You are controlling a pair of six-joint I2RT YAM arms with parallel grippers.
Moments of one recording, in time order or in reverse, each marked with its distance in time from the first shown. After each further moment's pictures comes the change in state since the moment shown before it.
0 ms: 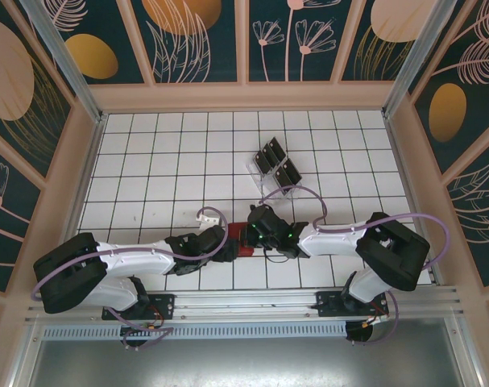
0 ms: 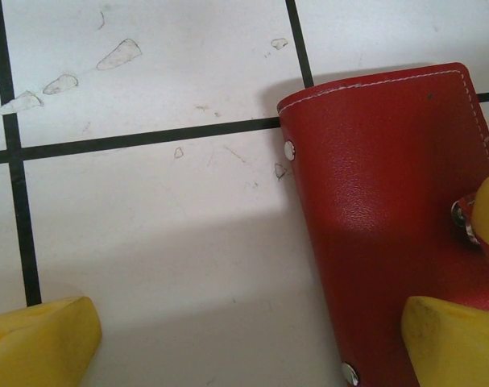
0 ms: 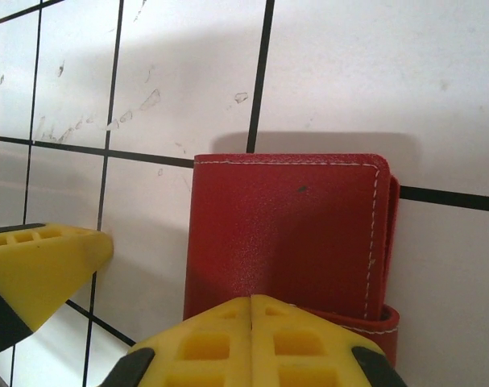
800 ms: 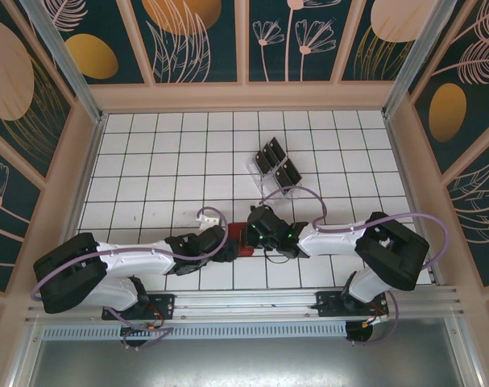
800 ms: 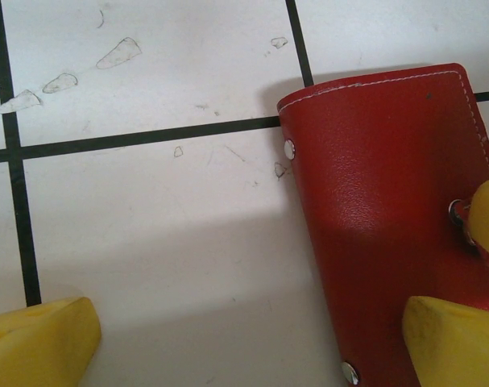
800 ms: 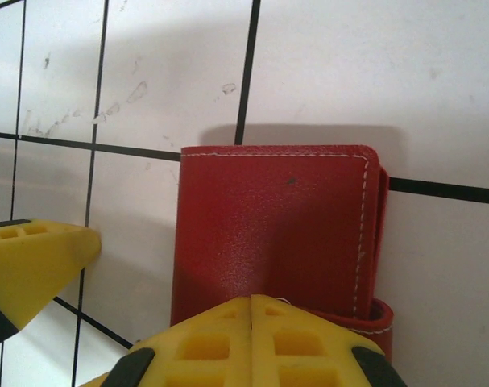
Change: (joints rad) left arm 0.000 0.000 0.000 0.000 0.000 0.000; right arm 0.001 0.005 -0.005 -0.012 0.000 -0.002
